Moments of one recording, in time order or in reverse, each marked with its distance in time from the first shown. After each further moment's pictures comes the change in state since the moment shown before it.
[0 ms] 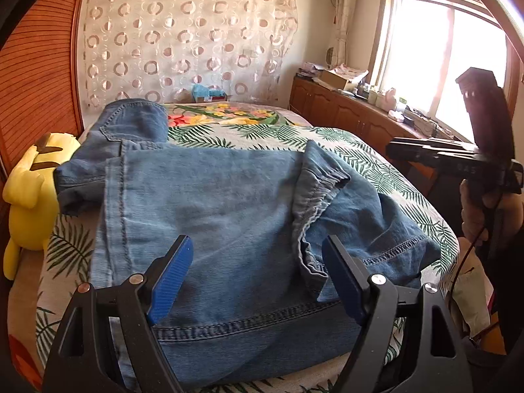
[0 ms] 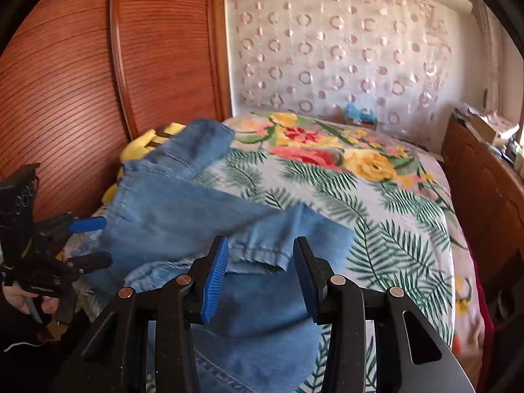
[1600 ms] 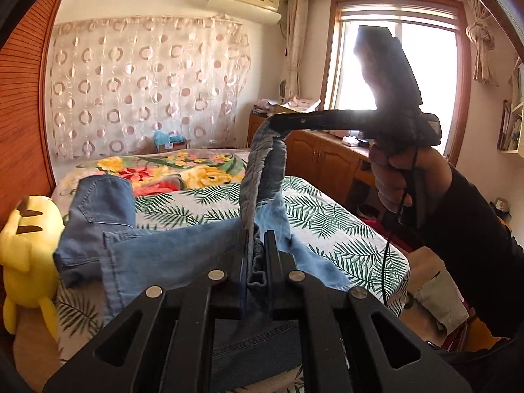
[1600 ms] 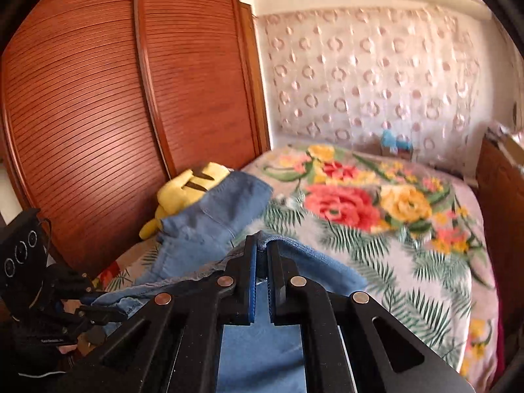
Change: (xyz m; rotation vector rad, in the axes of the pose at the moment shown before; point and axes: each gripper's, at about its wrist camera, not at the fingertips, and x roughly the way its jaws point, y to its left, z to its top) left arm -0.090 -0.030 0.051 0.118 -0.176 -0.145; right arm -0.035 0.038 0.112 -0.036 -0.147 0.183
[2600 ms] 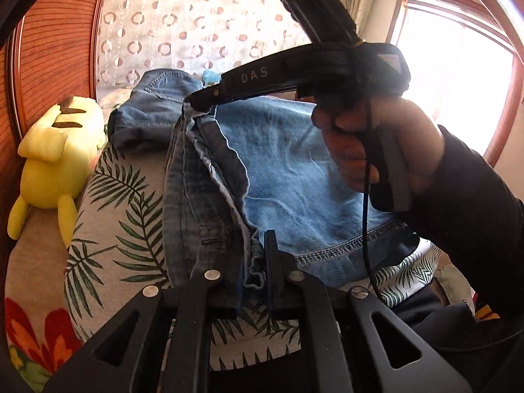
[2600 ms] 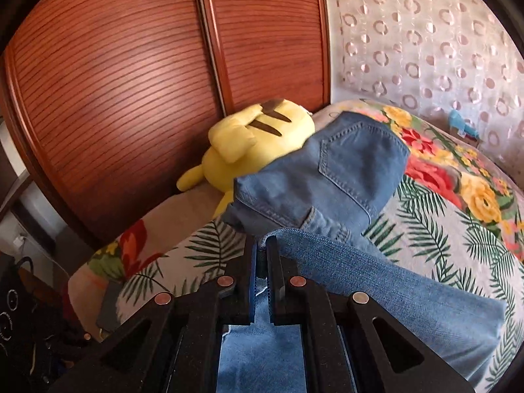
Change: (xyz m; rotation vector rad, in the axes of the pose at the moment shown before) left arm 0.005 0.067 -0.101 -0.217 0.203 0.125; right arm 0.185 0.099 0.009 -0.104 0.264 0.176
